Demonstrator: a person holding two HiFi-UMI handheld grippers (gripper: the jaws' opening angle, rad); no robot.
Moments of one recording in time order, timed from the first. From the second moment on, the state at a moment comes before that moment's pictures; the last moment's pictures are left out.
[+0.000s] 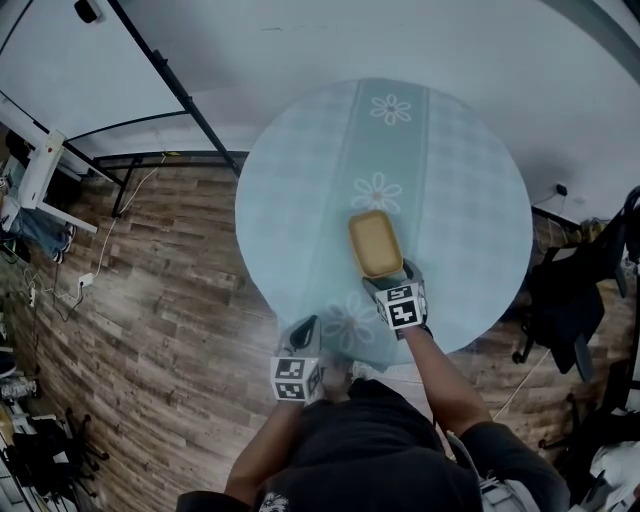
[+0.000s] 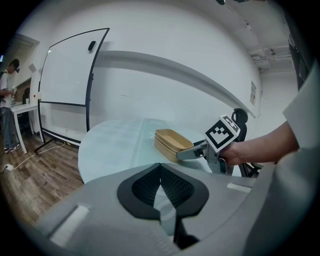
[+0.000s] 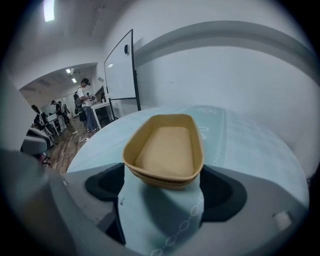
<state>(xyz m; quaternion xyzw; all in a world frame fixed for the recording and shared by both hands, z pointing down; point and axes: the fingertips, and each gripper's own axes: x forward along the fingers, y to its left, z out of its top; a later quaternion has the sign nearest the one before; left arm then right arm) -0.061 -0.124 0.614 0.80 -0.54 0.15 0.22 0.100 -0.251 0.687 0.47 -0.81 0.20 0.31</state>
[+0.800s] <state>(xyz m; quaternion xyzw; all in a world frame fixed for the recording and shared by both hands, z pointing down) -0.031 -0.109 0.593 0.81 -0.54 0.15 0.19 0.116 -0.201 0.624 0.46 -0.83 0.19 0.25</state>
